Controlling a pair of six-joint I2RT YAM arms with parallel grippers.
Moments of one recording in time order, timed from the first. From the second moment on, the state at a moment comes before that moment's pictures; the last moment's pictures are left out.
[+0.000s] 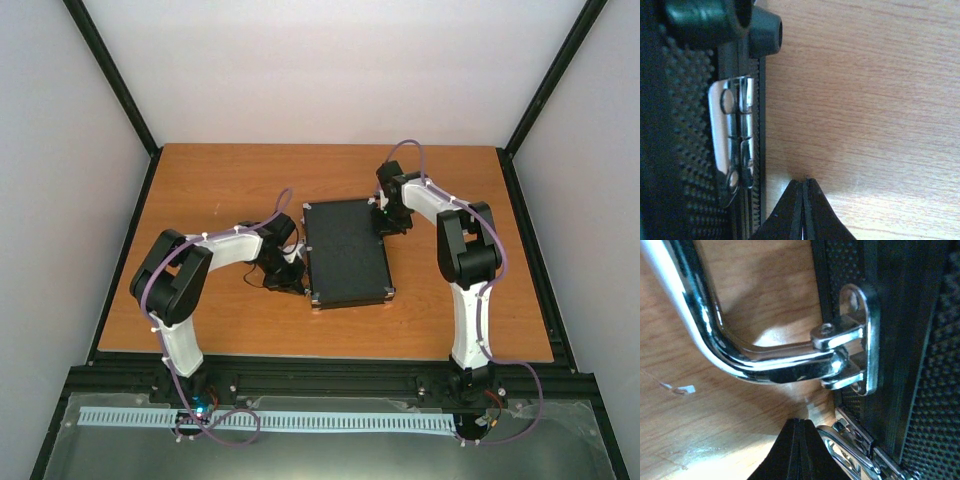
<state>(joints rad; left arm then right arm) -0.54 1.82 1.04 -0.65 0.48 -0.44 0.31 2.18 1.64 -0.87 -0.08 0.15</state>
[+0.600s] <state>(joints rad) -0.54 1.84 1.06 -0.64 0.48 -0.45 0.32 1.88 1.19 -0.86 -0.13 0.21</state>
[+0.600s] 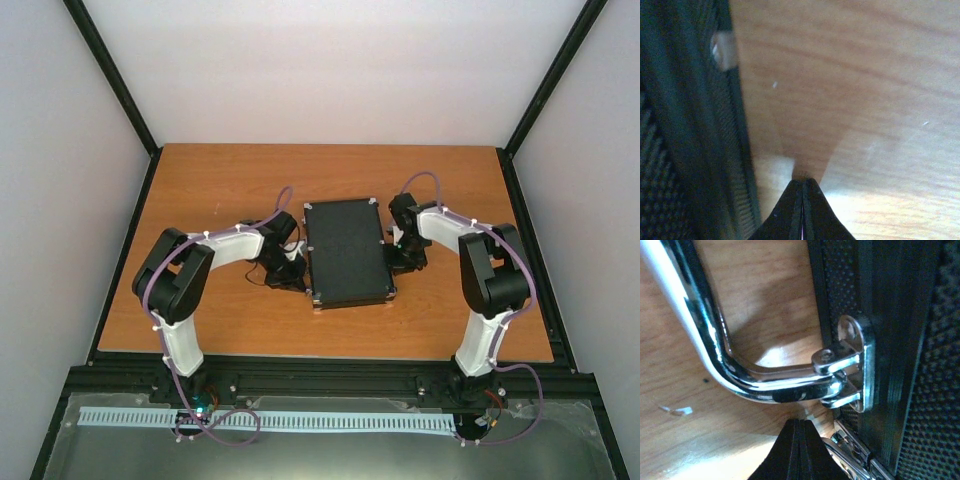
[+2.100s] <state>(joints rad) -0.52 1.71 1.38 -0.95 0.25 -0.34 0.38 1.76 1.45 -0.97 -0.03 0.18</state>
